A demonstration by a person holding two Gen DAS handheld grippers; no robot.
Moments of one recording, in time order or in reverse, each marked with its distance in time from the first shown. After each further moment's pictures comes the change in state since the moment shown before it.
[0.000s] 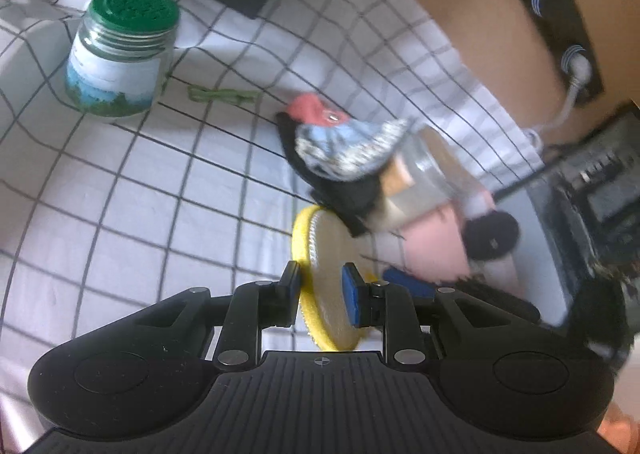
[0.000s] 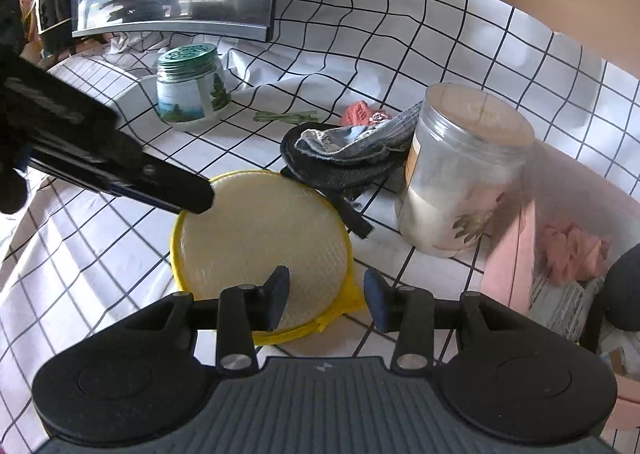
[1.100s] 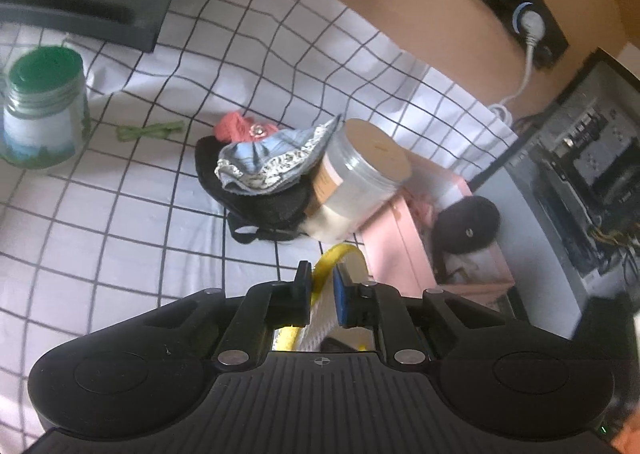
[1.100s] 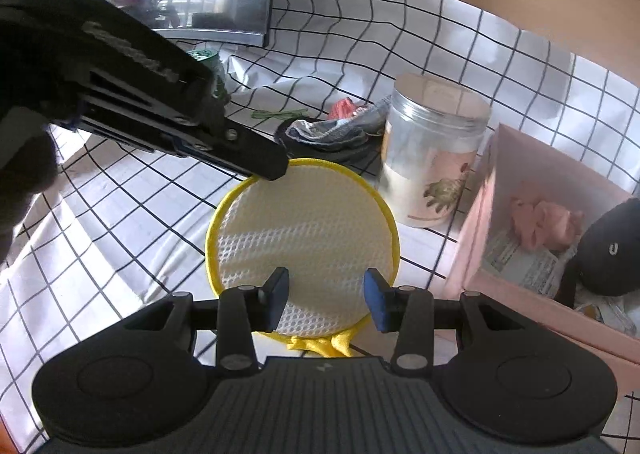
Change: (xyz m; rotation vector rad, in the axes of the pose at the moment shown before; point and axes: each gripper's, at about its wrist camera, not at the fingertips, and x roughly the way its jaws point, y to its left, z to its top) left arm 0.012 -0.063 -0.009 0.160 -0.074 0.019; right arm -0.026 -0.007 -0.024 0.006 -0.046 -0.002
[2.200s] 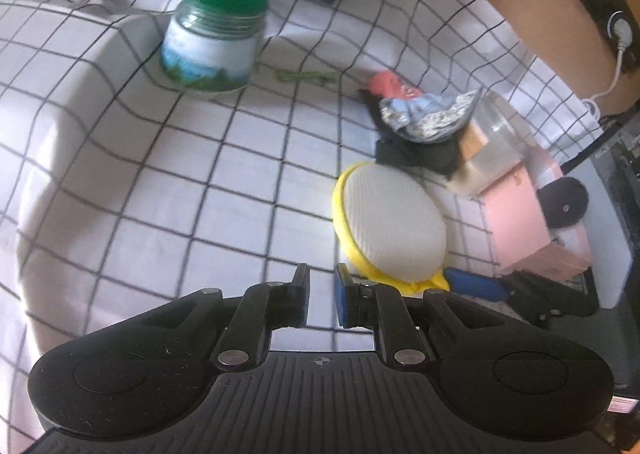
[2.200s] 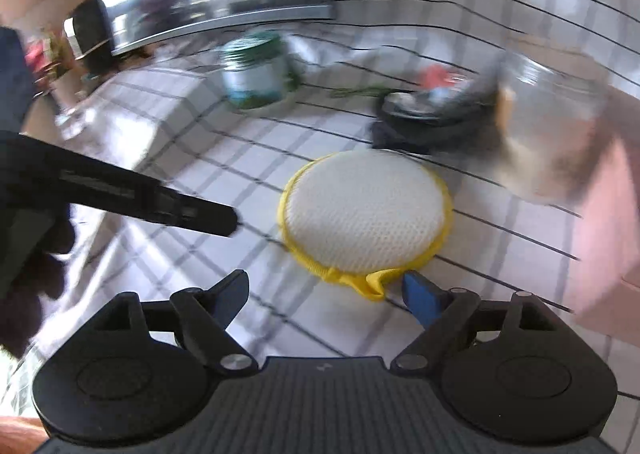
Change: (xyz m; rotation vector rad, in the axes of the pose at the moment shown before) left arm -0.033 0.083 -0.030 -0.112 0.087 0.227; right arm 0.023 0.039 0.013 0.084 0.072 0.236
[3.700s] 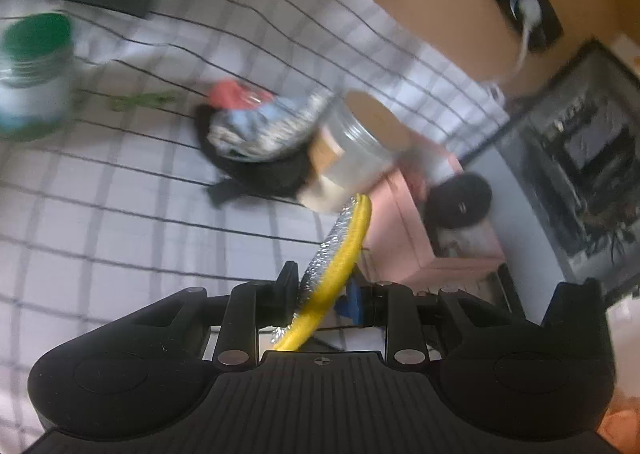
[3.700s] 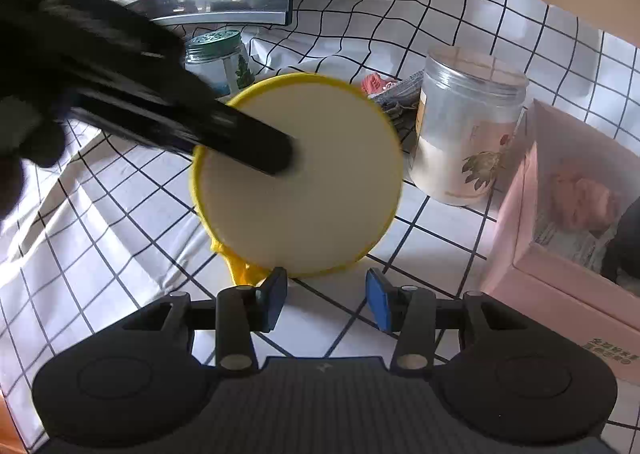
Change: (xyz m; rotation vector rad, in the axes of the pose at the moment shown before) left arm 0.031 -0.084 0.022 0.134 0.013 -0.294; right arm -0.016 -0.034 -0.020 -0.067 -0.032 -0.165
